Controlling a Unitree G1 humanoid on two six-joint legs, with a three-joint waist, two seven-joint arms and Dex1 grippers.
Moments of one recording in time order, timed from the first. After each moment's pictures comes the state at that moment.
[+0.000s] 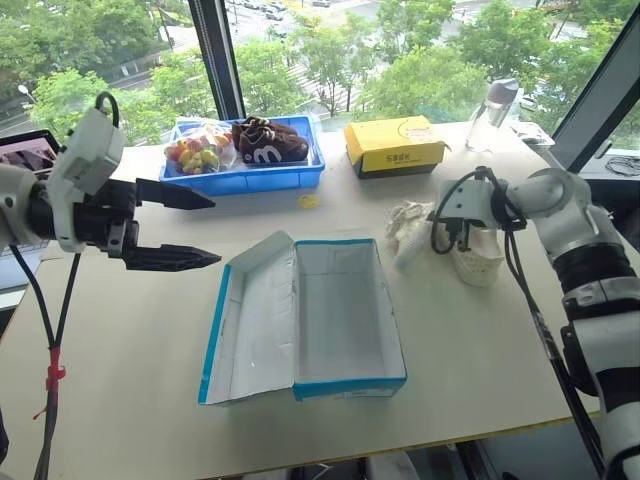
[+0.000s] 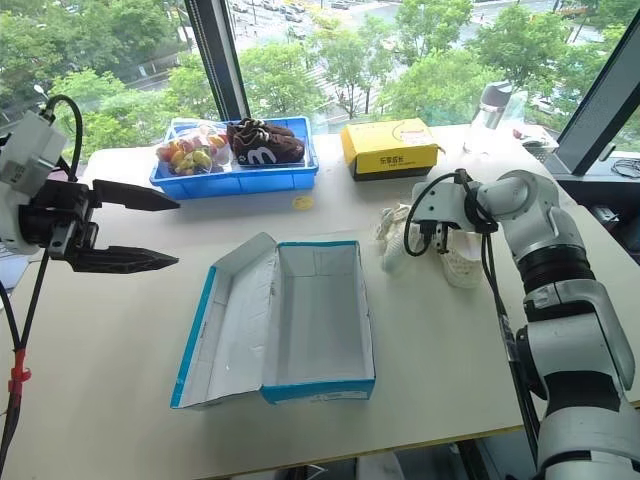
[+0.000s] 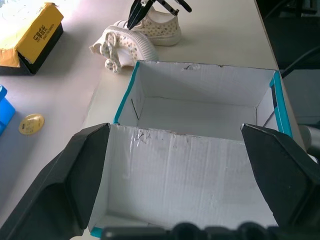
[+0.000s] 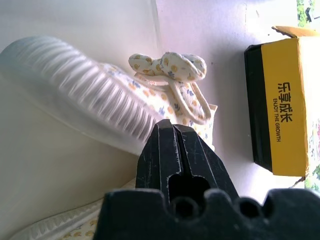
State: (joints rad) left arm -0.67 1.19 0.18 -0.15 -0.71 0.74 -1.39; right arm -1.13 -0.76 0.29 0.86 -0.34 -0.34 1.06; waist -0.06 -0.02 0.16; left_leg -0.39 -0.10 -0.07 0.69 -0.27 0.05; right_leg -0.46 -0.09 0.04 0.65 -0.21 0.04
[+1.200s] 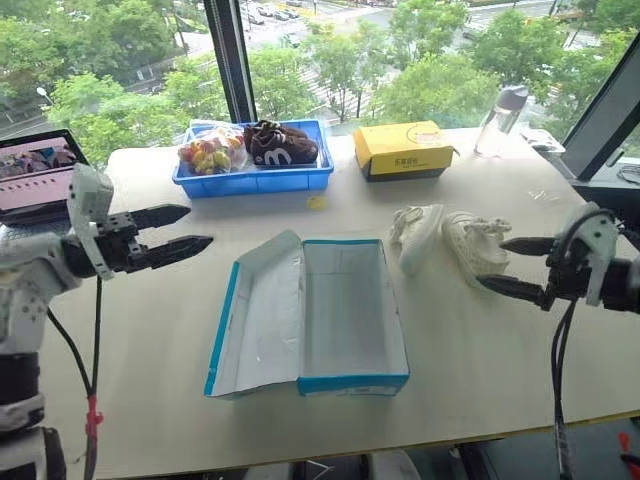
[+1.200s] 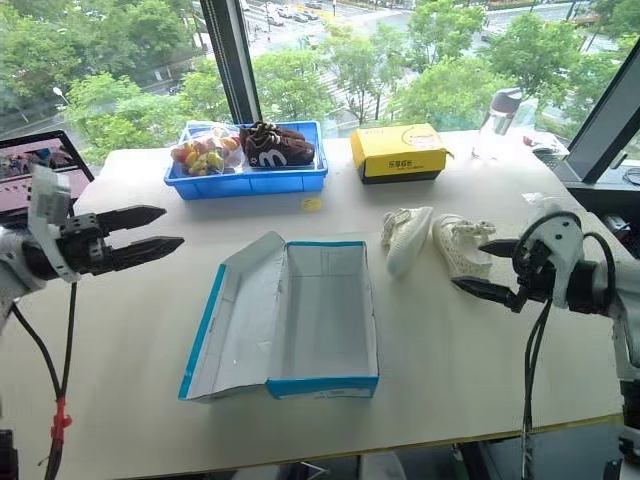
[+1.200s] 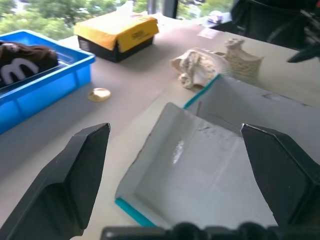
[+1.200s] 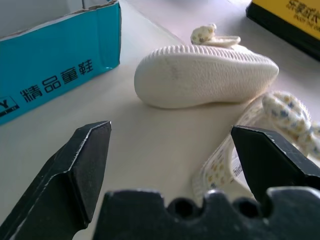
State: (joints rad) left arm -0.40 0.84 0.36 0.02 -0.62 0.59 -1.01; right arm -0.23 -0.91 -0.39 -0.05 0.35 0.55 1.14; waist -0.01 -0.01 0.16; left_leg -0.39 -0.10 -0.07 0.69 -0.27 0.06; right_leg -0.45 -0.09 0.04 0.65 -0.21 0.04
